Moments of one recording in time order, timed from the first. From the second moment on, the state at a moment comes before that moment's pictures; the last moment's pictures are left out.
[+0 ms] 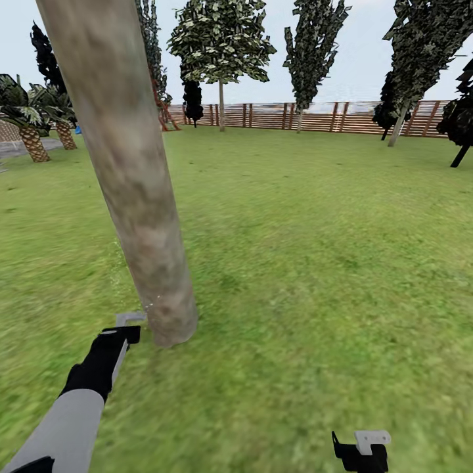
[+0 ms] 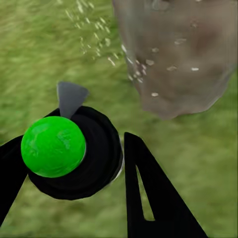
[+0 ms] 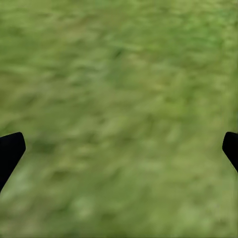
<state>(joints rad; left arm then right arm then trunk) -0.72 0.02 0.36 -0.75 -0.35 0.44 0.03 -0.39 -0.09 -0.46 -0.16 0.47 -0.51 -0.03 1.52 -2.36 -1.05</state>
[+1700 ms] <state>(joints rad) -0.84 0.17 0.12 -0.99 -0.26 0.81 -0.27 -0.39 -0.09 -0.46 -0.16 0.47 -0.51 -0.03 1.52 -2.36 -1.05</state>
